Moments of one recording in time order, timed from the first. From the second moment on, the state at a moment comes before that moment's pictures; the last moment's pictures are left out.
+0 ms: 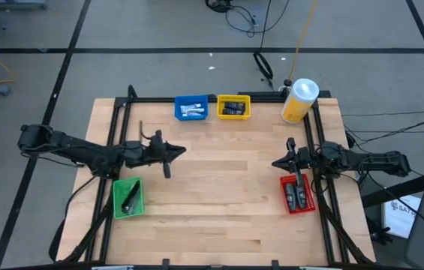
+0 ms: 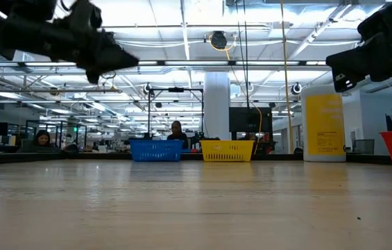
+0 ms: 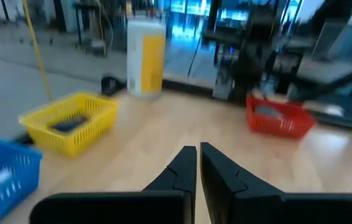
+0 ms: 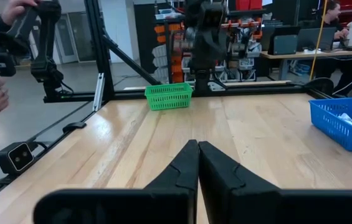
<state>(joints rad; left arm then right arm) -0.06 1.05 0.31 0.62 -0.31 -0.16 -0.01 0.07 0.02 0.04 -0.13 0.07</state>
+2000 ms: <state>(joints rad) -0.05 0.02 0.01 0.04 -0.03 0.04 -0.01 0.08 0.02 0.07 -0.13 0.07</state>
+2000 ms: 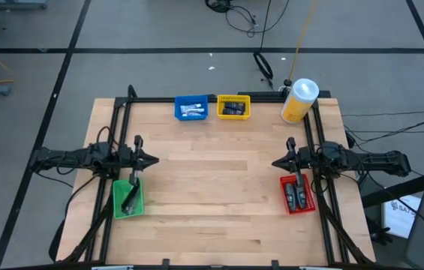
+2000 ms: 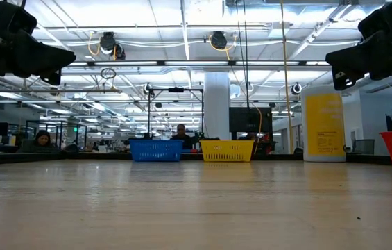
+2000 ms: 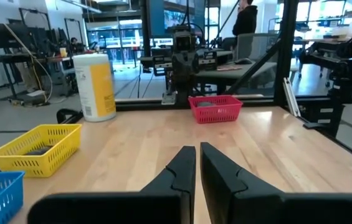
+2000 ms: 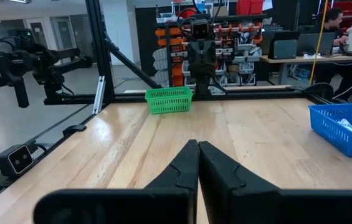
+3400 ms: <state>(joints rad) -0.05 0.03 0.02 0.06 -0.04 0.04 -0.09 0.01 0.01 0.06 -0.13 0.04</state>
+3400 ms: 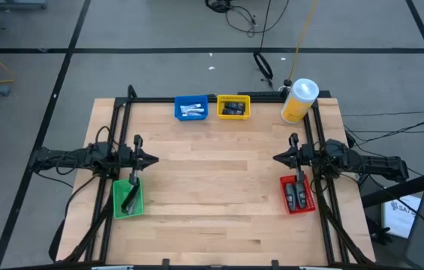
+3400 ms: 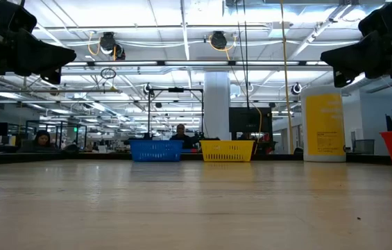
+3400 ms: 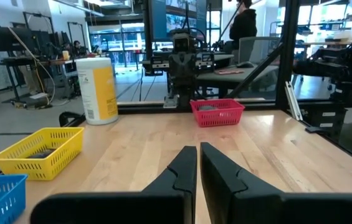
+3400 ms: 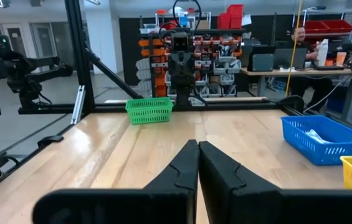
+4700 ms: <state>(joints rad) -0.05 0.03 0.02 0.06 -0.04 0.04 -0.09 0.01 0.01 0.07 -0.13 0.04</state>
